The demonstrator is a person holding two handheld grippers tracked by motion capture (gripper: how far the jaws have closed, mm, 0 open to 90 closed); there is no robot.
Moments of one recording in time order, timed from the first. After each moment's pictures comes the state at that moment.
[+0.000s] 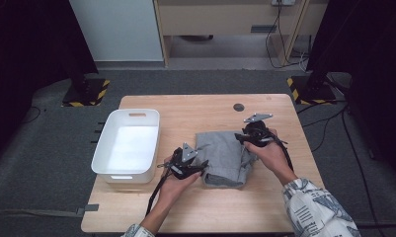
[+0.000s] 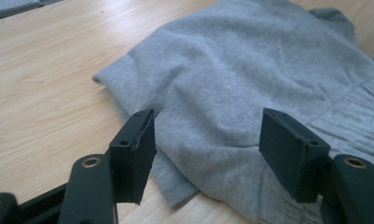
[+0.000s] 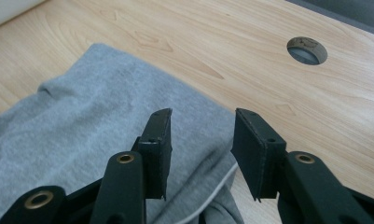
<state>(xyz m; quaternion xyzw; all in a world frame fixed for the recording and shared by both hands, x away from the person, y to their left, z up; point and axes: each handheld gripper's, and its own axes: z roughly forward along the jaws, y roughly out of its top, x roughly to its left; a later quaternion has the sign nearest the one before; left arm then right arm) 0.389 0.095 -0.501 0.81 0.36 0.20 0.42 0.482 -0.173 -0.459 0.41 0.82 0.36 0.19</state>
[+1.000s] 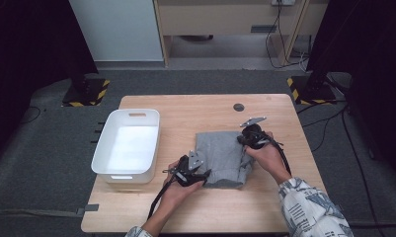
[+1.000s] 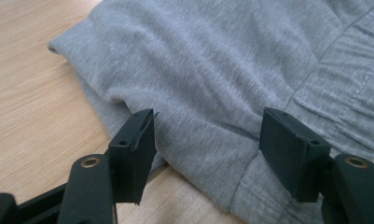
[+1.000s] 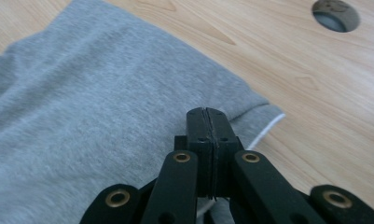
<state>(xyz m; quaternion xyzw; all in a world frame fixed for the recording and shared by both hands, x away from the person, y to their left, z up) 0.379 0.086 -0.523 0.84 0.34 0.19 0.39 0.487 -0.171 -0.482 0.41 0.84 0.31 0.17</state>
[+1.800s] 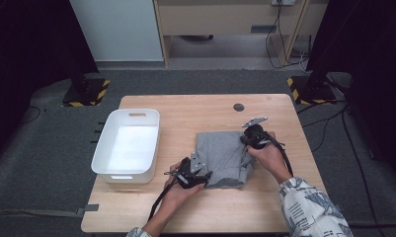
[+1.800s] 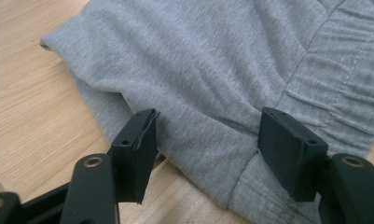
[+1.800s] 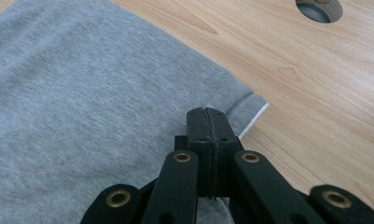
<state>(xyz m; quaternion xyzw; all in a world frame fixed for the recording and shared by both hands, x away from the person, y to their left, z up) 0.373 0.081 -0.526 0.84 0.33 0.20 0.39 0.491 -0.178 -0.489 0.41 0.84 0.30 0.18</state>
